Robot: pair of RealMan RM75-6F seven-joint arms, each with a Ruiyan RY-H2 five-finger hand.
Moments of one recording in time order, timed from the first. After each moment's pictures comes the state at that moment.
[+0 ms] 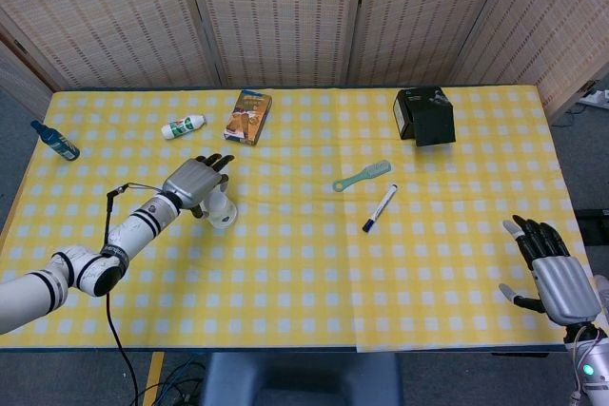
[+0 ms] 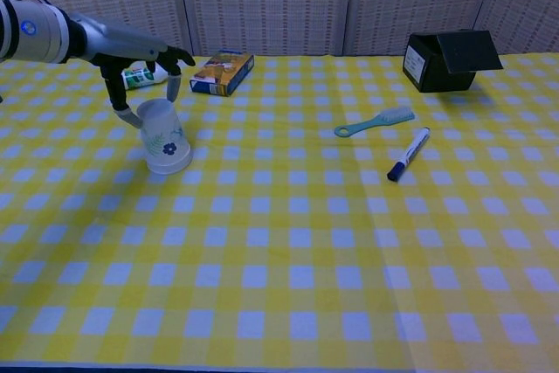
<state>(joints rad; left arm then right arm) -1.08 -1.29 -0.09 -1.29 1.10 0.51 0.21 0.12 -1.06 0.01 -1.60 -1.55 1.40 0.09</state>
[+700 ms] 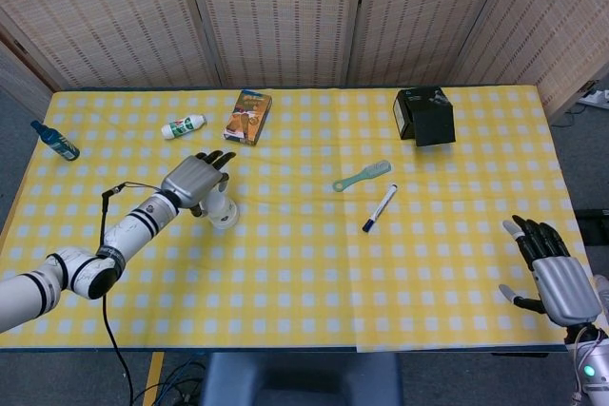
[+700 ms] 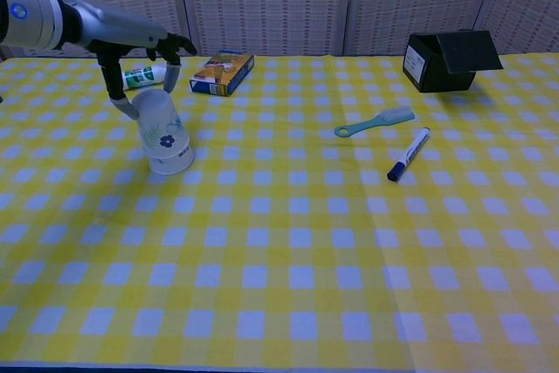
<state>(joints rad) -1.10 -1.23 -0.08 -1.39 1.06 0.54 0.28 0.12 -1.05 0.01 -1.60 -1.57 1.41 0.10</state>
